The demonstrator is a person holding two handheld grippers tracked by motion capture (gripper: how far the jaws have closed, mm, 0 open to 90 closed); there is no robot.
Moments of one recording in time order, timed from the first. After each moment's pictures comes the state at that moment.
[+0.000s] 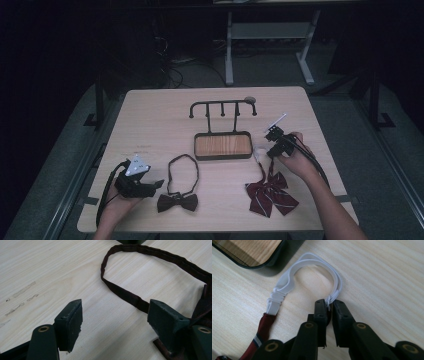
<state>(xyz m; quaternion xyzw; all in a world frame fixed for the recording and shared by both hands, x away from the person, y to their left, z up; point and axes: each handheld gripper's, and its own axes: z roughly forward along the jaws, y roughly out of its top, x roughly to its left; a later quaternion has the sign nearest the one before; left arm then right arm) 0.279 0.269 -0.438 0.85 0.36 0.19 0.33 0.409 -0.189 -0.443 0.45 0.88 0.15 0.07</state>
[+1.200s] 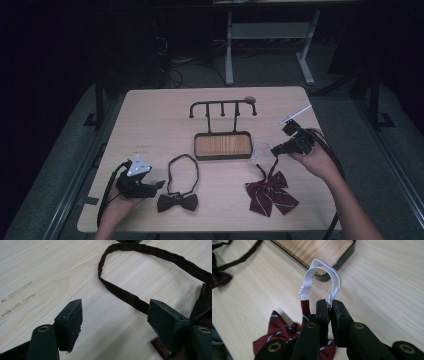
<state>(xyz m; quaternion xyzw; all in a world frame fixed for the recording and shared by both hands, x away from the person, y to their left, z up) 0.278 0.266 -0.439 0.86 0.35 0.18 0.33 0.377 -0.218 -0.377 0.42 0.87 0.27 -0.01</state>
